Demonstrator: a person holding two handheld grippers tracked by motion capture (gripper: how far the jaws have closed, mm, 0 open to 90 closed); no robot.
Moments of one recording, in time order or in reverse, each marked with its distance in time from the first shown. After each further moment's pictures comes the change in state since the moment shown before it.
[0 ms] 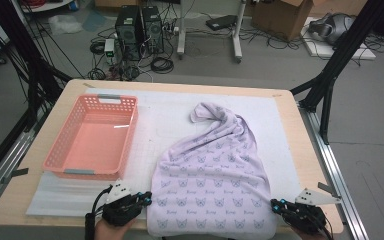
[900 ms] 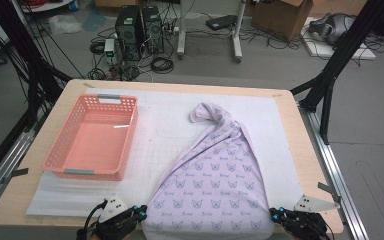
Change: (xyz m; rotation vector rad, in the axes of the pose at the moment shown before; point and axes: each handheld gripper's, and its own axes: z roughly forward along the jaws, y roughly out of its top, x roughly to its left) left arm -0.016 -0.022 -0.020 0.013 -0.004 0.051; right arm 0.011 -0.007 -0.006 0.058 0.056 -0.036
